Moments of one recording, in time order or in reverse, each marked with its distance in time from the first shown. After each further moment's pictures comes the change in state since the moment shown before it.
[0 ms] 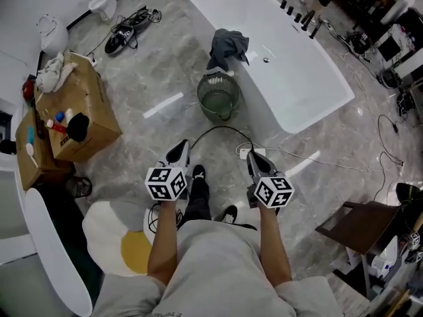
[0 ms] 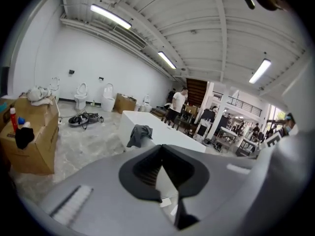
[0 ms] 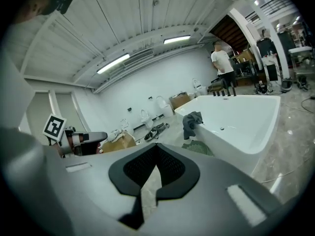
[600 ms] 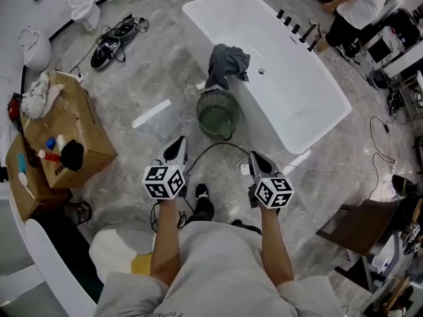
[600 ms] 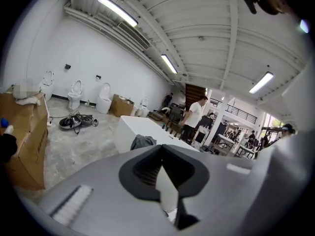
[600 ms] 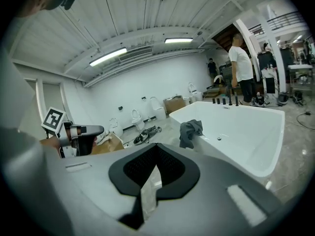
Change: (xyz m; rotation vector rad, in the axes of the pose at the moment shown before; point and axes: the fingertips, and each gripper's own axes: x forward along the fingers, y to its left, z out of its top) left arm 0.096 0.115 0.102 -0.033 -0.030 -0.073; right arm 0.137 0.020 0.067 -0.064 -0.012 -0.120
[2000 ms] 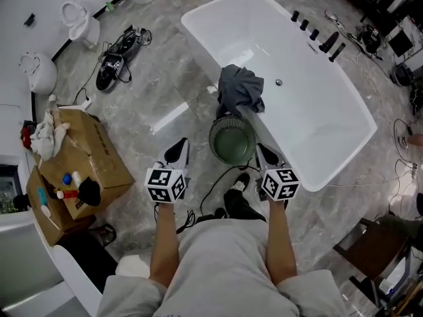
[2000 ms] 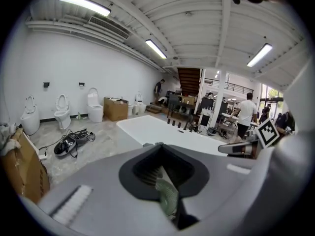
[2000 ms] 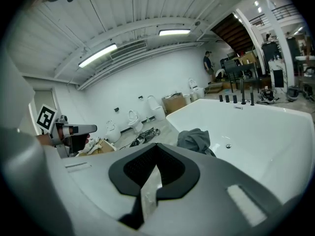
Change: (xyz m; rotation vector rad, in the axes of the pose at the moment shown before) left arm 0.229 0.072 0.109 0.245 0.130 0.014; right arm 0.239 -0.109 0.113 0.047 0.039 0.032
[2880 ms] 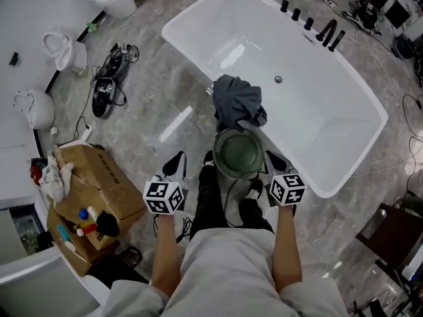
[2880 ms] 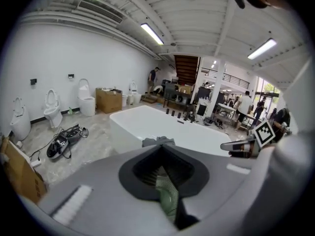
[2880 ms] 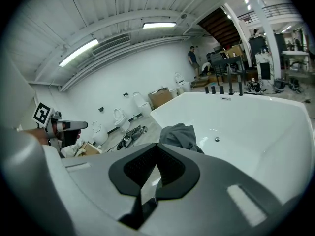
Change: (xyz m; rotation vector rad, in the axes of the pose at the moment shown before) left arm 0.105 0.054 0.004 0.032 0.139 -0.065; right arm 0.071 -0.081 -0.012 0.090 0.061 -0.140
